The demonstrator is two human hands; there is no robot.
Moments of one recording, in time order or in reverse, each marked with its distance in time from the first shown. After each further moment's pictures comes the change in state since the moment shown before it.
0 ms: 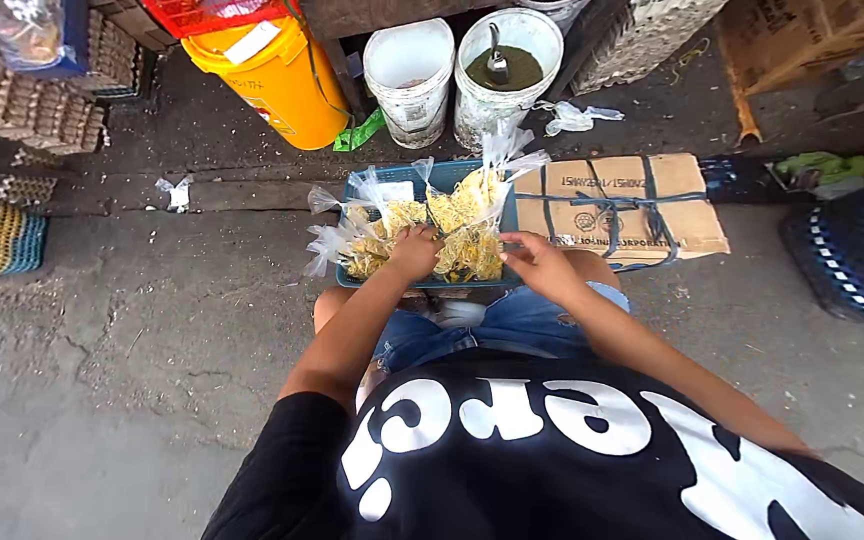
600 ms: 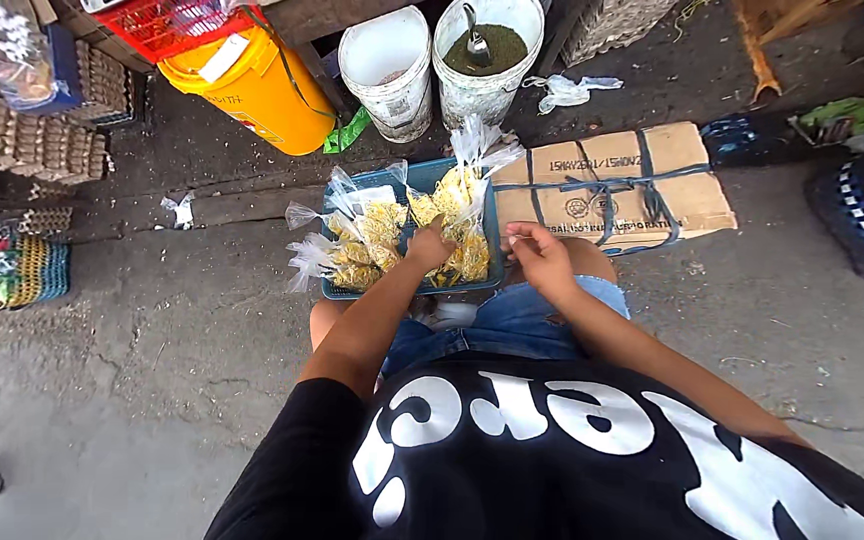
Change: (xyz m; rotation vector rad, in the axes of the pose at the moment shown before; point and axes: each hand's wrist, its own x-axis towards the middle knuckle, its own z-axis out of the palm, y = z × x) left_hand 0.067 0.032 0.014 -0.458 -0.045 -0.333; right_hand 0.004 0.035 -0.002 0.390 0.267 0.004
